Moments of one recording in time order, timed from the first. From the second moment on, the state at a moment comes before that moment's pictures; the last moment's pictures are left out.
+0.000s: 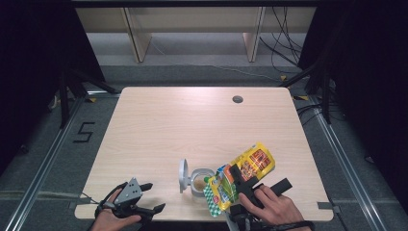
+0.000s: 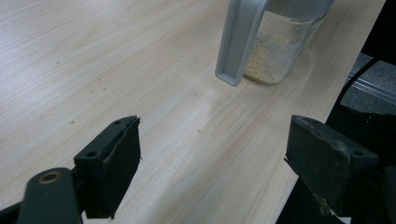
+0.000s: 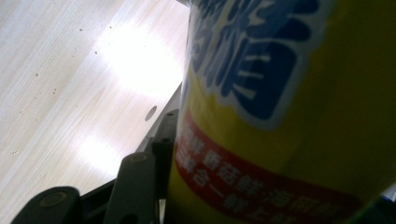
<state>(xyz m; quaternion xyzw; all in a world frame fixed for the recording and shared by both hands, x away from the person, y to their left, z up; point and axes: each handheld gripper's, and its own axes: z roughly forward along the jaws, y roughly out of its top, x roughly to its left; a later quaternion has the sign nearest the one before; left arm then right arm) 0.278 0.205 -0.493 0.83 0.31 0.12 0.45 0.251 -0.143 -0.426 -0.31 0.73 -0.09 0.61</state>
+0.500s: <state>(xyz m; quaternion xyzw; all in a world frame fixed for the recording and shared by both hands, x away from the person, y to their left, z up) 0.280 0.207 -0.492 0.84 0.30 0.13 0.44 0.249 -0.141 -0.428 -0.31 0.72 -0.09 0.61</state>
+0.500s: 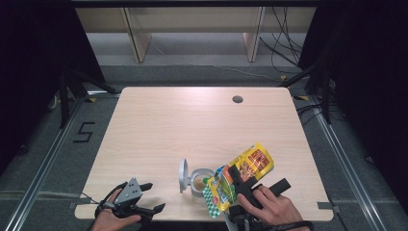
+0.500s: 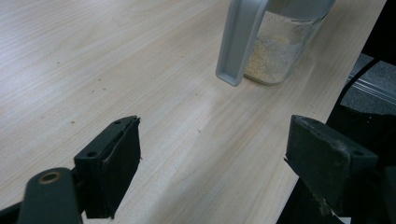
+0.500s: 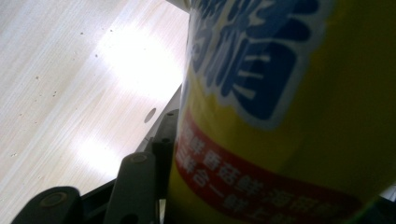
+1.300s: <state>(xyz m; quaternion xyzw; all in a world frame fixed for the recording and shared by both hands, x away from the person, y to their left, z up) 0.279 0.206 -0.492 0.83 0.30 0.13 0.45 0.249 -0.140 -0.428 -0.31 0.72 -0.09 0.61</state>
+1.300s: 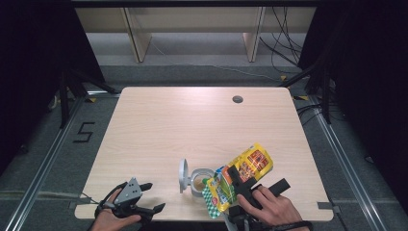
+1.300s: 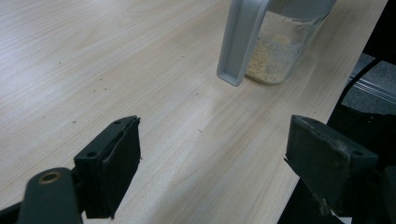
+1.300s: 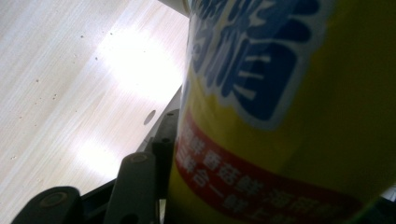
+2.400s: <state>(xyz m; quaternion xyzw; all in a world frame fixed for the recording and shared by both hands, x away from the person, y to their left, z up) 0.278 0.206 -0.493 0.83 0.30 0.12 0.45 0.249 -0.140 -0.429 -0.32 0.72 -0.09 0.61</state>
